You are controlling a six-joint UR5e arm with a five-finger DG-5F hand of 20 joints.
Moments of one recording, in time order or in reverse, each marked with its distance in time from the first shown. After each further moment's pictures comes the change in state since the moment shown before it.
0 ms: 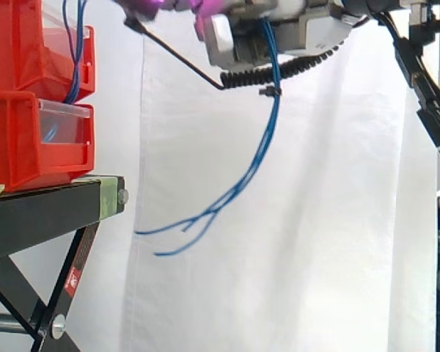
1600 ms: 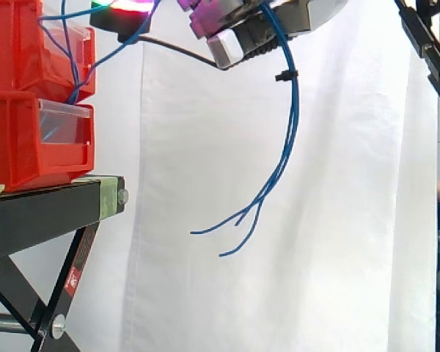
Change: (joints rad) arm 0.012 -0.005 0.061 -0.121 -0.062 -0.366
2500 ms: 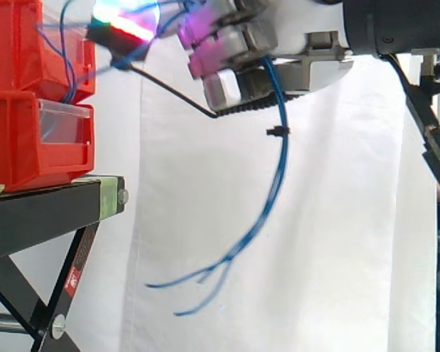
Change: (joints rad) arm -0.016 0.007 -0.162 0.224 -0.084 0.210
